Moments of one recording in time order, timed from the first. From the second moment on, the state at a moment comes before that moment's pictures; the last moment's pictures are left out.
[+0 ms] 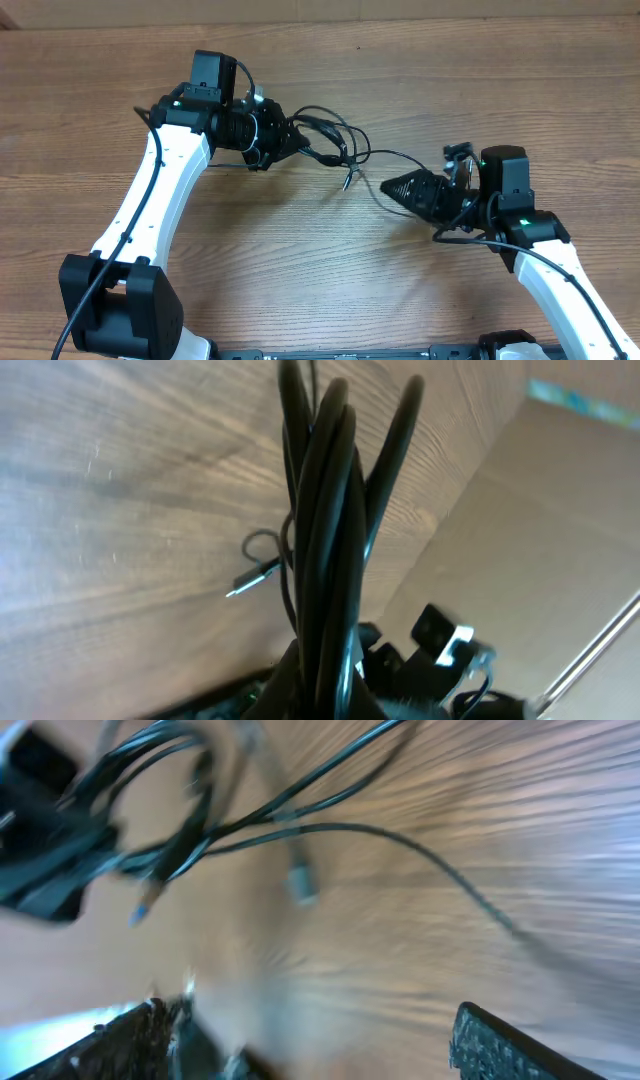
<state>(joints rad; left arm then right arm) -0.17 1.71 1.44 -0.89 0.79 -0.92 0.13 1.19 0.69 -0.37 -0.83 0.64</state>
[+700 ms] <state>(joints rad) -0.18 1.71 1.44 -1.05 0.75 -1.31 0.31 1.19 0.69 -0.32 -0.79 1.07</state>
